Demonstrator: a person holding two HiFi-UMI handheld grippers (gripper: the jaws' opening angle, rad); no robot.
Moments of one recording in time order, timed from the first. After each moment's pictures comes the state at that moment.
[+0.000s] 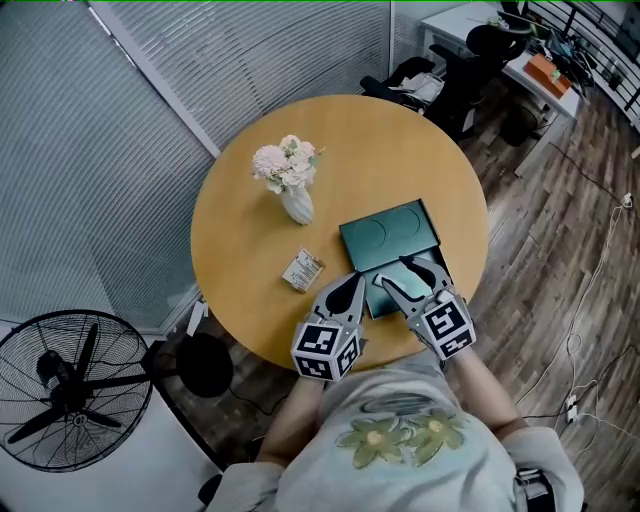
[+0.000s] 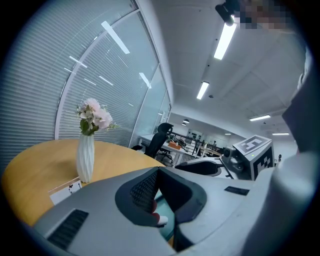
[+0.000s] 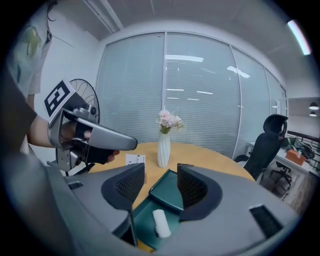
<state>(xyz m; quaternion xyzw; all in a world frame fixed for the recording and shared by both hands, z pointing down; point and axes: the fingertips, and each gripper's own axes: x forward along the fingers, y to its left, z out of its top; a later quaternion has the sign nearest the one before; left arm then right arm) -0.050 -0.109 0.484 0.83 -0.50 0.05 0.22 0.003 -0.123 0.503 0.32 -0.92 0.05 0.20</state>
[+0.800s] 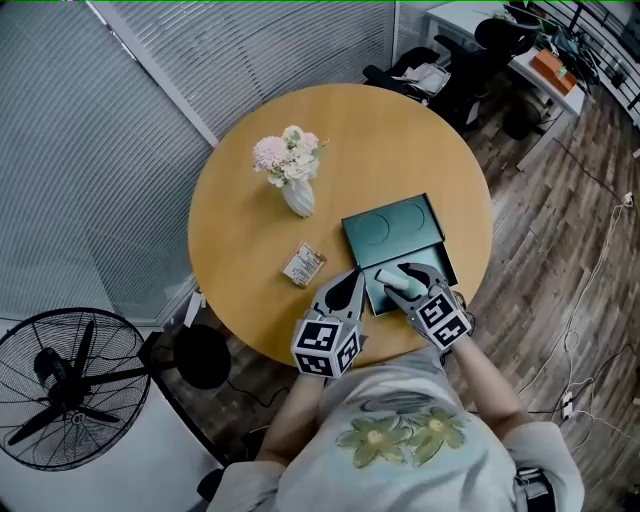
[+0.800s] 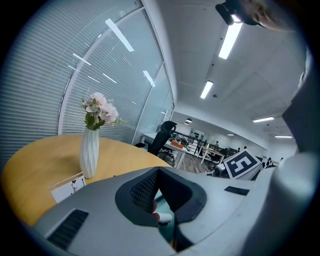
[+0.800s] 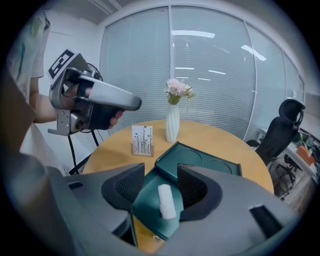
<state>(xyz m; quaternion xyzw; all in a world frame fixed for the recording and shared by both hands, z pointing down) -0.062 -0.119 0.502 0.83 -0.51 0.05 0.23 0.001 -0.119 0.590 0.26 -0.91 0.08 0.31</state>
